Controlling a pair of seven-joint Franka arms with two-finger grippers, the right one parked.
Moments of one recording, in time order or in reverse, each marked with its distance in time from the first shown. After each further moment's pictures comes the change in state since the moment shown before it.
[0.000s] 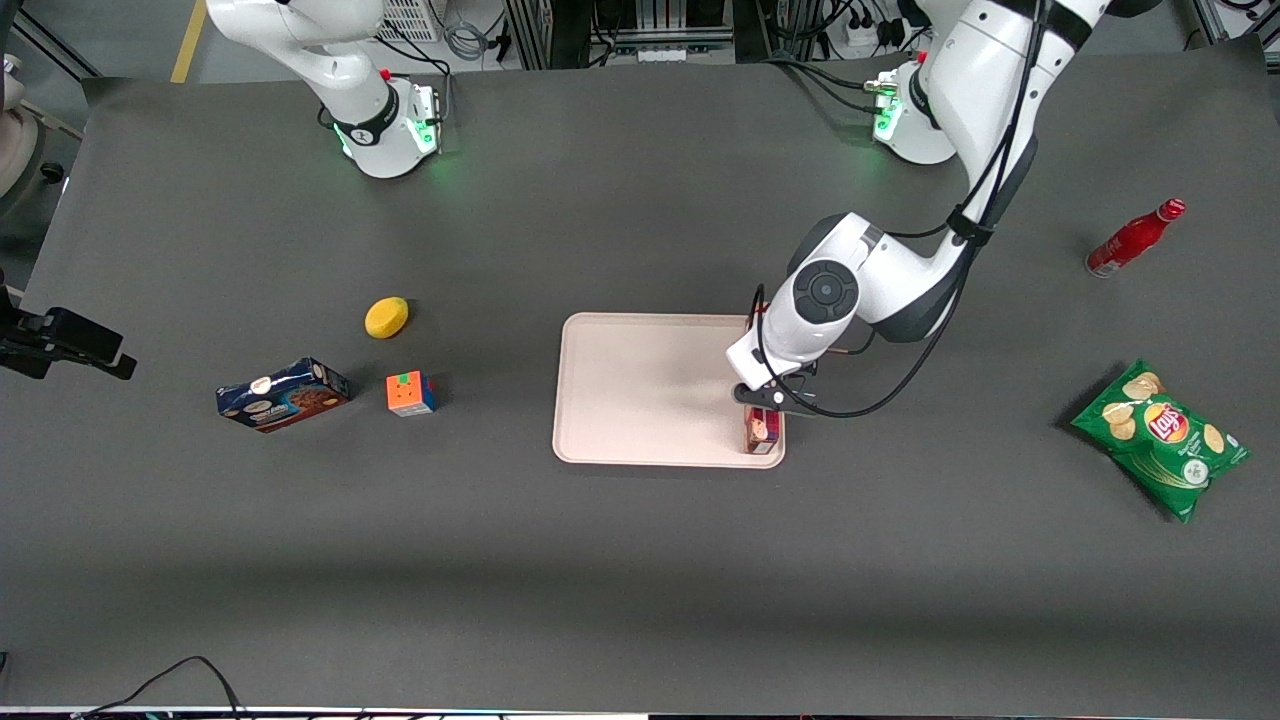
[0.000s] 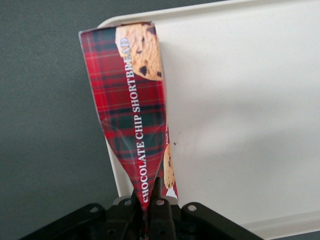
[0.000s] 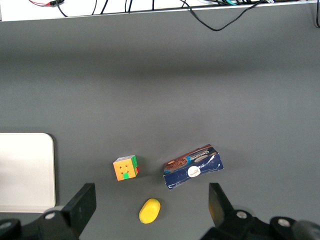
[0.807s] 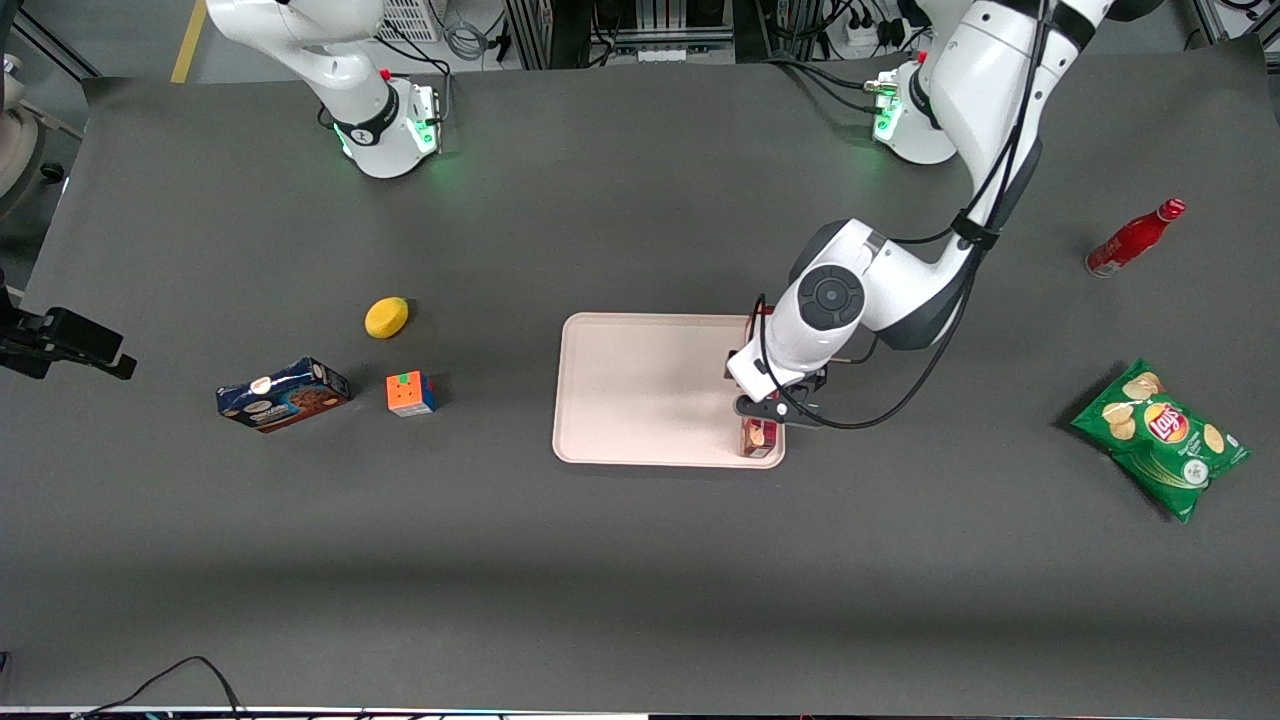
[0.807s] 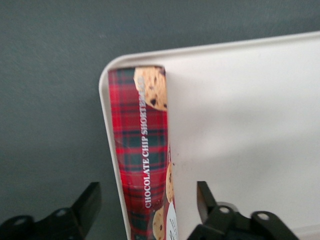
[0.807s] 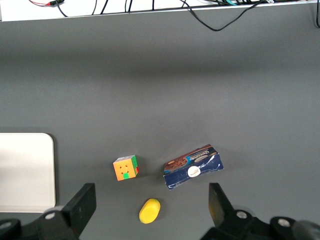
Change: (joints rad) arm -0.010 -0.002 0.023 0.056 0.000 -0.001 -0.007
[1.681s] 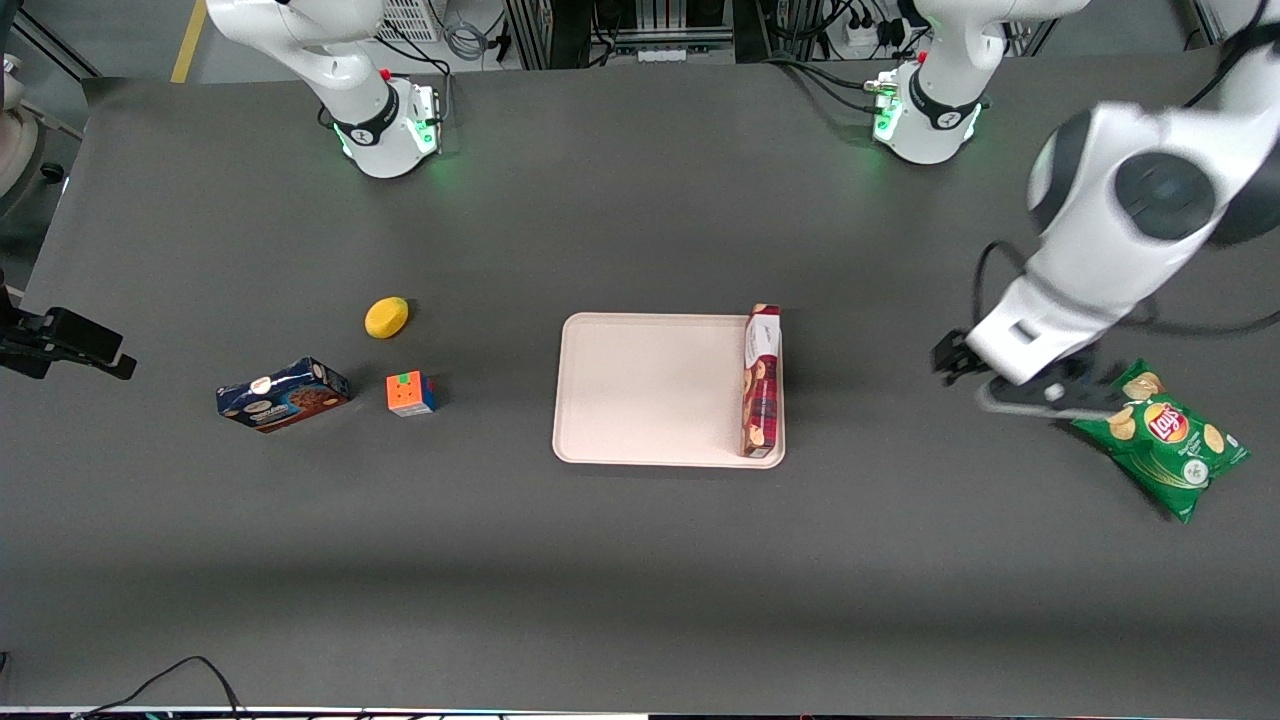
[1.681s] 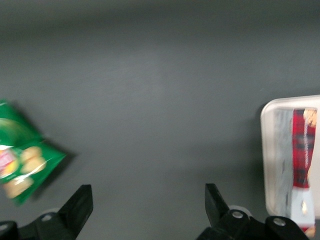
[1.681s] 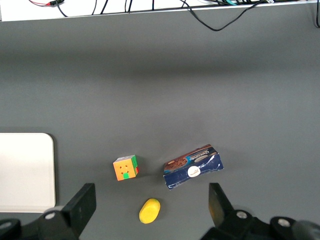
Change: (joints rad) arm 0.198 -0.424 0.158 0.027 -0.012 -0.369 0.338
